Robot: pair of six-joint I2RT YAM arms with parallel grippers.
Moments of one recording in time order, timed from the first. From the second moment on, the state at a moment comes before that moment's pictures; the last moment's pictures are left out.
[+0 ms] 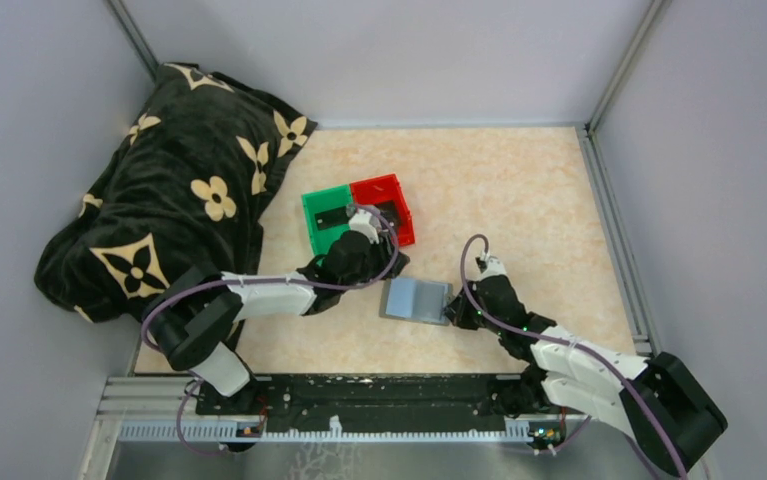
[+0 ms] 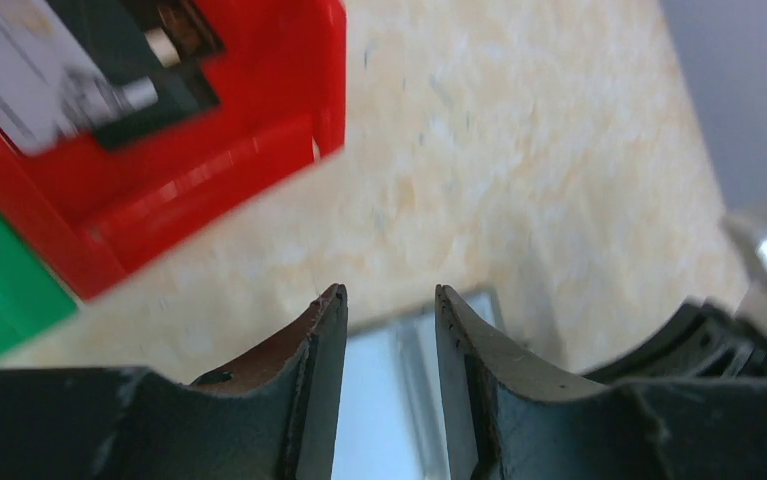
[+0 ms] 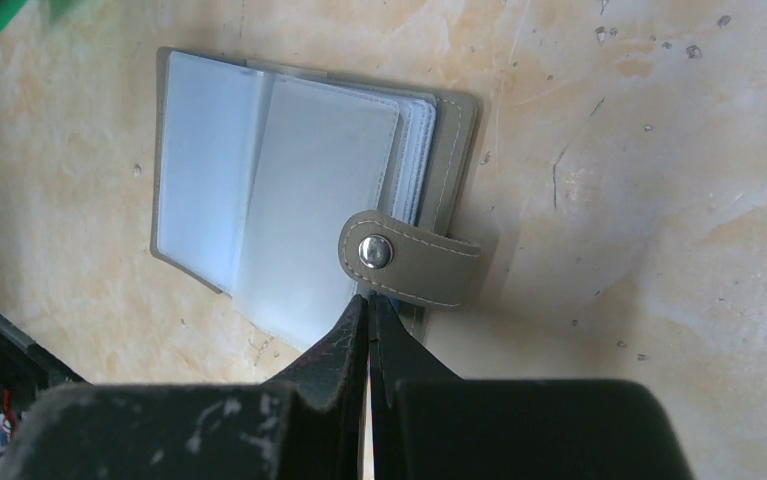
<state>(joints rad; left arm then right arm) -0.83 1.60 0.73 0.52 -0.16 -0.68 0.64 0.91 0.14 0.12 -0.01 0.78</state>
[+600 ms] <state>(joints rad) -0.88 1.50 0.48 0.40 -0.16 -0.70 0.64 1.02 0.20 0.16 -0.06 0.74</state>
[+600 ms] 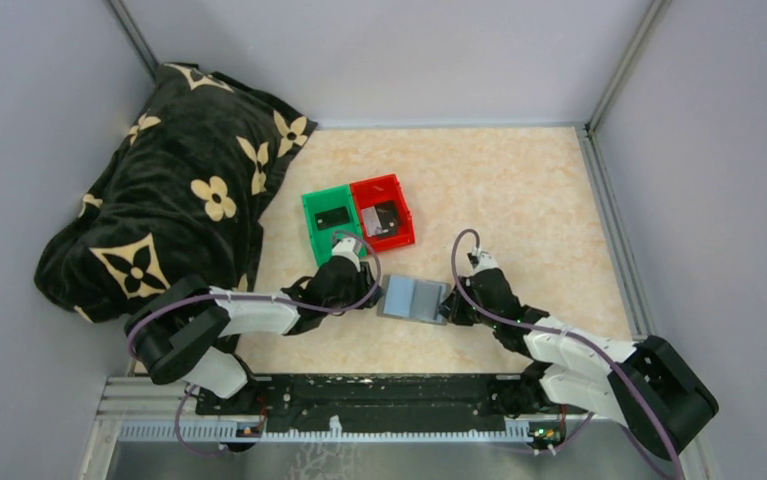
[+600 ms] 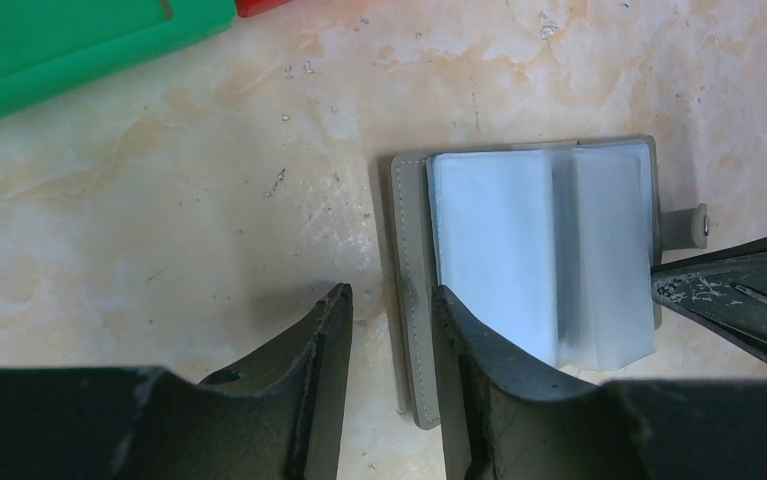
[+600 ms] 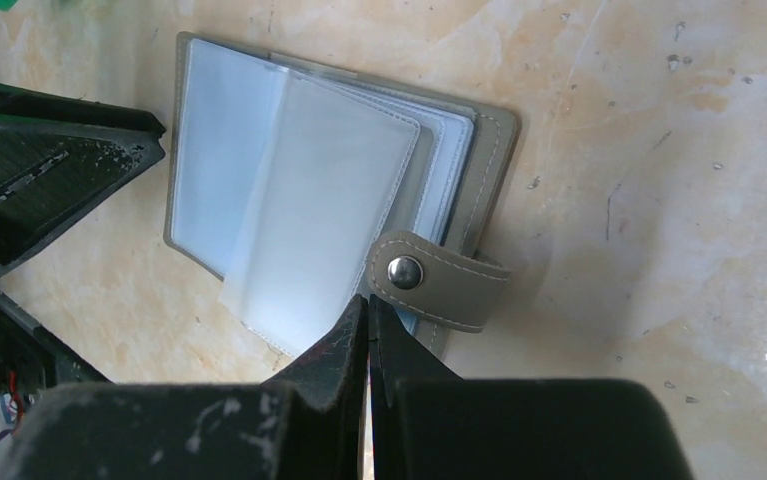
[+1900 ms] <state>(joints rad) -0.88 1.29 0.37 0.37 -0.15 -0.75 0.77 1.39 0.43 0.38 -0.09 0.76</state>
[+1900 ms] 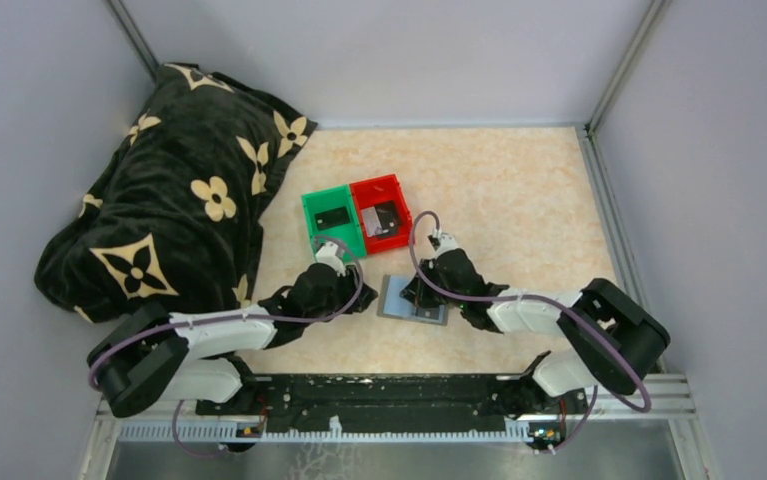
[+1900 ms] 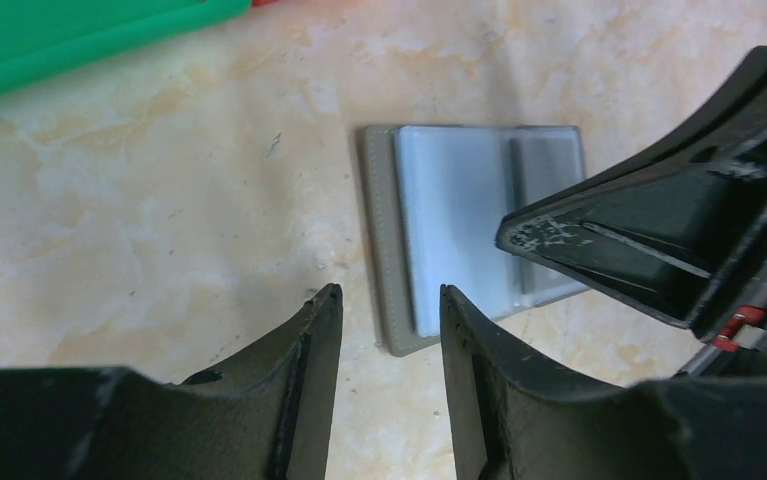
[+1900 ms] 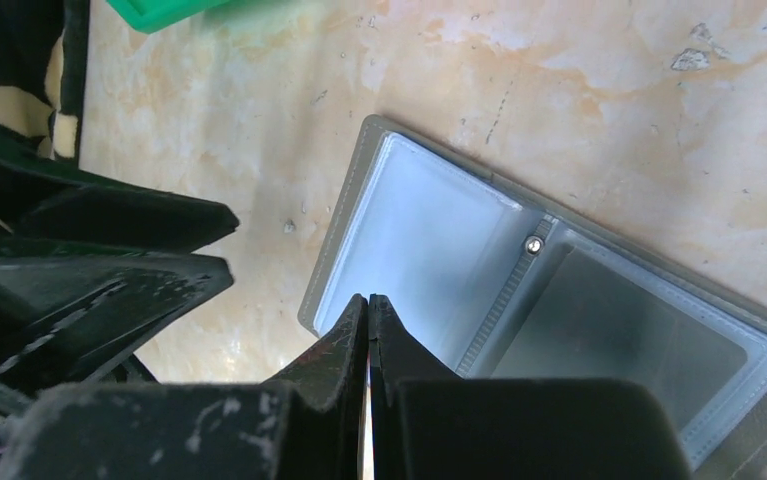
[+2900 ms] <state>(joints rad) -0.91 1.59 0.52 0.52 -0.02 -0.69 0.77 0.94 0.24 0.03 0.10 0.76</state>
